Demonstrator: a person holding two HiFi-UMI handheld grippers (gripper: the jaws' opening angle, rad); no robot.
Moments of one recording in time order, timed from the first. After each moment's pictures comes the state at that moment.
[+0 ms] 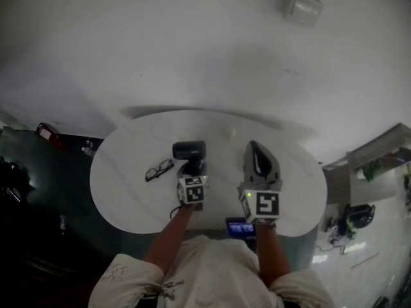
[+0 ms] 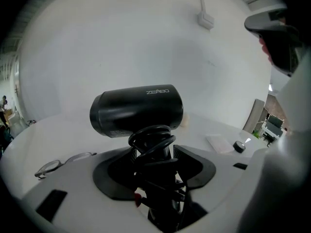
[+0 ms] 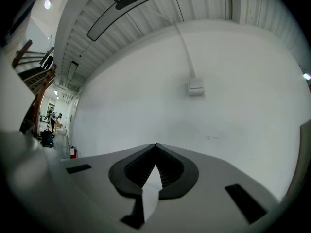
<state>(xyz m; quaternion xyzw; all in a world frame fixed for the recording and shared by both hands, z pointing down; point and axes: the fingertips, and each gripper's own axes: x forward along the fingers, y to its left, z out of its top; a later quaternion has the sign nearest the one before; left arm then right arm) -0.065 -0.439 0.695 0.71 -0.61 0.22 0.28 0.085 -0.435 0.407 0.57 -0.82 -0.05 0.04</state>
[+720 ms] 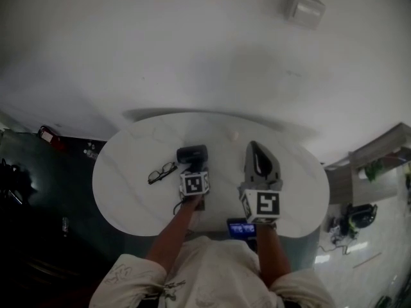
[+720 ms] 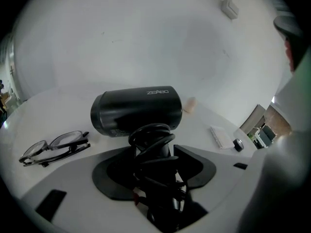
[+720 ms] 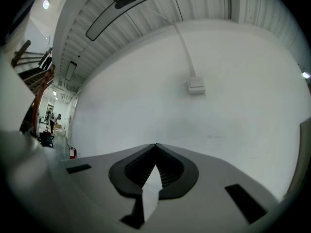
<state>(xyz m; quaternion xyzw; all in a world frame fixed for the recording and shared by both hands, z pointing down) -0.073 -0.448 0.719 0.69 -0.58 0.25 0.35 0.077 -0.439 0.407 0.57 -0.82 -0.04 0.04</state>
